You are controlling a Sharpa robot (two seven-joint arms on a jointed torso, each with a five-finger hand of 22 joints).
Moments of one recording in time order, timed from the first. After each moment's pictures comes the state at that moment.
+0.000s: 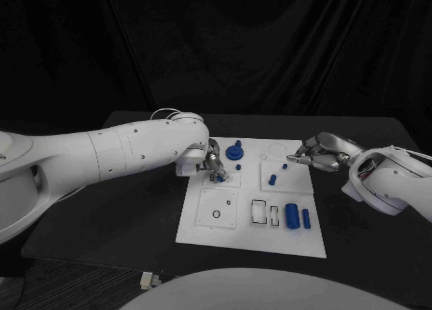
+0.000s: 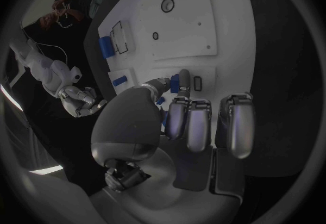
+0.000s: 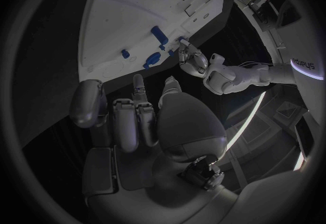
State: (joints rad) left arm 1.30 -0.46 -0.21 1.21 -0.88 0.27 -0.65; left_hand 1.19 -0.07 0.39 0.15 0.45 1.07 0.03 0.26 0.77 1.47 -0.05 1.38 1.31 1.47 -0.10 1.49 1.31 0.02 1.47 0.01 1.42 1.31; right arm 1.22 -0.99 -0.21 1.60 -1.20 -0.36 -0.10; right_hand 1.21 0.14 -0.29 0.29 0.32 0.86 0.11 0.38 0.21 1.47 0.03 1.57 1.31 1.47 -0.04 1.50 1.31 0.08 1.40 0.07 1.14 1.31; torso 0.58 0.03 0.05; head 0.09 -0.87
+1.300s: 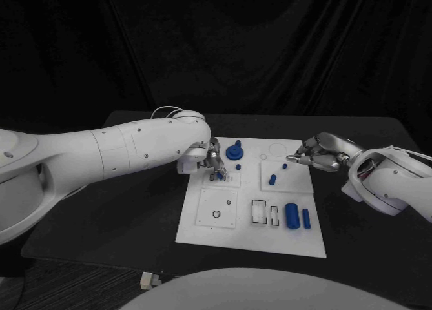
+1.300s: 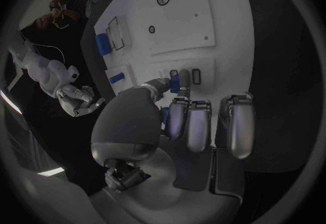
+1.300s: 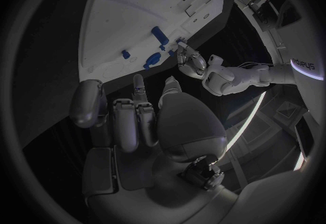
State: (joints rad) left arm 1.30 -0.44 -0.21 1.18 -0.90 0.28 -0.65; left_hand 1.19 -0.07 0.39 0.15 0.43 1.07 0.03 0.26 0.77 1.47 -0.05 1.38 1.31 1.47 -0.10 1.49 1.31 0.02 1.47 0.01 1.42 1.31; right arm 1.22 -0.99 -0.21 1.59 -1.20 -0.36 -0.10; right_hand 1.21 0.14 -0.30 0.29 0.32 0.86 0.10 0.38 0.21 1.47 0.03 1.57 1.31 1.47 -0.04 1.50 1.31 0.08 1.40 0.07 1.14 1.31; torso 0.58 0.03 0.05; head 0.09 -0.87
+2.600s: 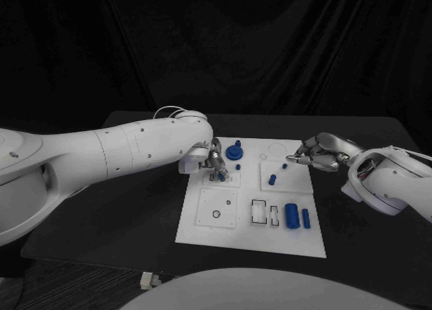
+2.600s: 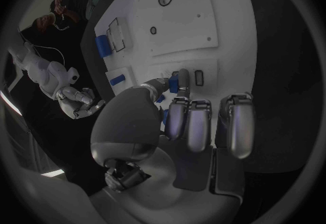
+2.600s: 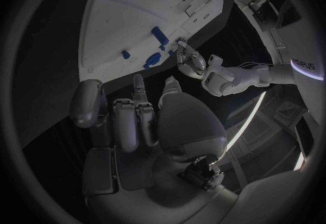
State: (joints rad) left arm 1.30 -0.42 -0.21 1.17 -0.91 0.30 -0.65; left_hand 1.18 -0.07 0.39 0.15 0.42 1.08 0.03 0.26 0.77 1.47 -0.05 1.38 1.31 1.47 -0.10 1.49 1.31 0.02 1.47 0.01 1.42 1.31; right arm 1.22 -0.99 -0.21 1.59 -1.20 -0.36 -0.10; right_hand 1.21 0.14 -0.30 0.29 0.32 0.86 0.10 0.38 0.21 1.47 0.03 1.57 1.31 1.47 -0.04 1.50 1.31 0.08 1.40 0.07 1.14 1.31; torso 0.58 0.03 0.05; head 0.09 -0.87
